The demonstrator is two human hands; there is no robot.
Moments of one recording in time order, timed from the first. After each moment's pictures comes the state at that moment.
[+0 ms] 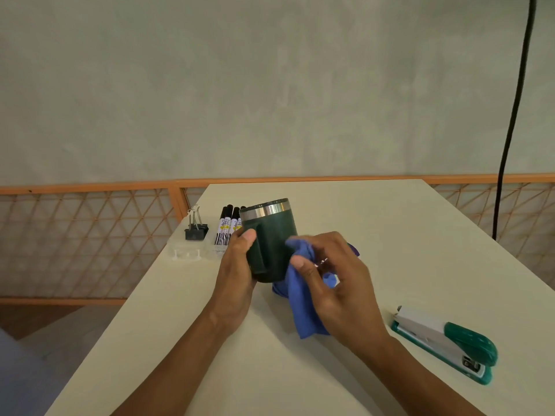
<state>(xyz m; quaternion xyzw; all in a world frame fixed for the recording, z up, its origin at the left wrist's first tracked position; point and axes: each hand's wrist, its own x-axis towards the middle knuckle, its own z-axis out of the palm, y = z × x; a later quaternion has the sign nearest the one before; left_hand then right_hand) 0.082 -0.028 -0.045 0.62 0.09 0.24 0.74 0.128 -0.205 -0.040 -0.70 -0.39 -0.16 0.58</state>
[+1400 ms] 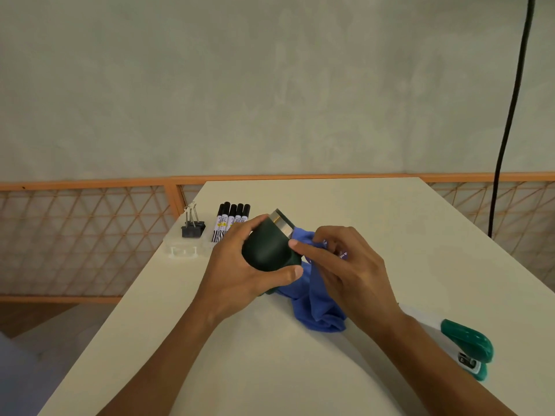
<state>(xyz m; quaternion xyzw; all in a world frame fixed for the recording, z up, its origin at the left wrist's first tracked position) 0.064 -0.023 -0.026 0.84 0.04 0.28 0.47 0.167 -0.226 -0.051 -0.71 -0.50 -0.38 0.32</state>
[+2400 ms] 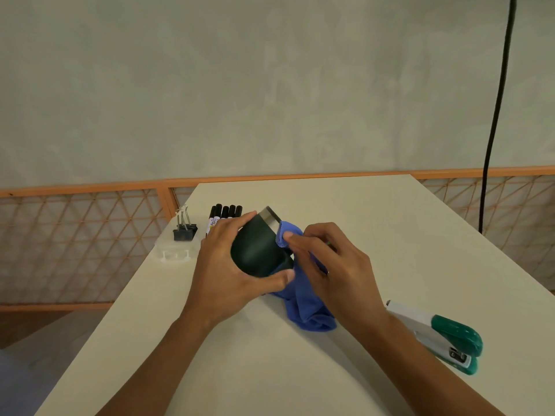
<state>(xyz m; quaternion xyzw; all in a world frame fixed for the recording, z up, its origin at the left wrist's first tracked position) 0.064 -0.021 -0.028 0.87 0.04 0.34 0.35 0.164 -0.215 -0.051 -0.72 -0.44 -0.37 0.38</state>
